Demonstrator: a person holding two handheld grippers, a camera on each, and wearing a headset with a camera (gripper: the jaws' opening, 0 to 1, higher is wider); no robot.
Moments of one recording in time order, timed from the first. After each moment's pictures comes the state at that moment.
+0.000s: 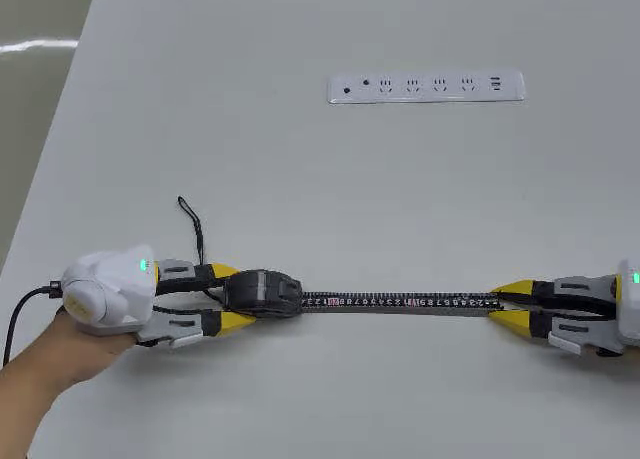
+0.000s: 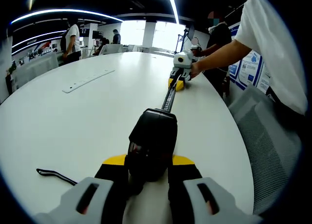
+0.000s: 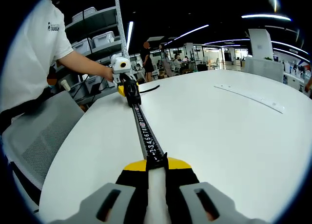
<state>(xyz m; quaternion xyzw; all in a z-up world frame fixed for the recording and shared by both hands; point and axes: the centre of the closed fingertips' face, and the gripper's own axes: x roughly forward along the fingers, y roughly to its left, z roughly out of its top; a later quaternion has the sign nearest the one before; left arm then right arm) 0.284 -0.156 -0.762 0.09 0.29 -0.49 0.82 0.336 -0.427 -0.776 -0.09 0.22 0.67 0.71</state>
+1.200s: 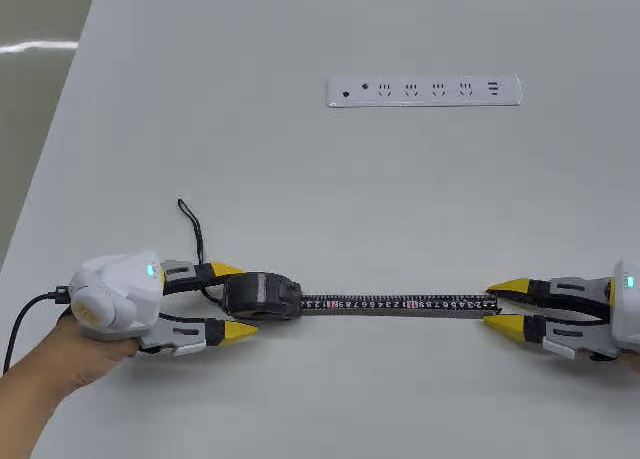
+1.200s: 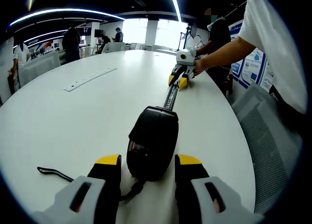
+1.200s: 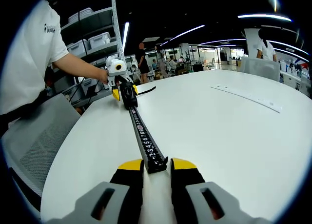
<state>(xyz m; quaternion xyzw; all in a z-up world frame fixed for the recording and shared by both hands) 0.284 -0.156 -0.763 0.10 0.29 -0.48 0.82 0.341 -0.423 -0.772 -0.08 0.22 0.65 0.72</state>
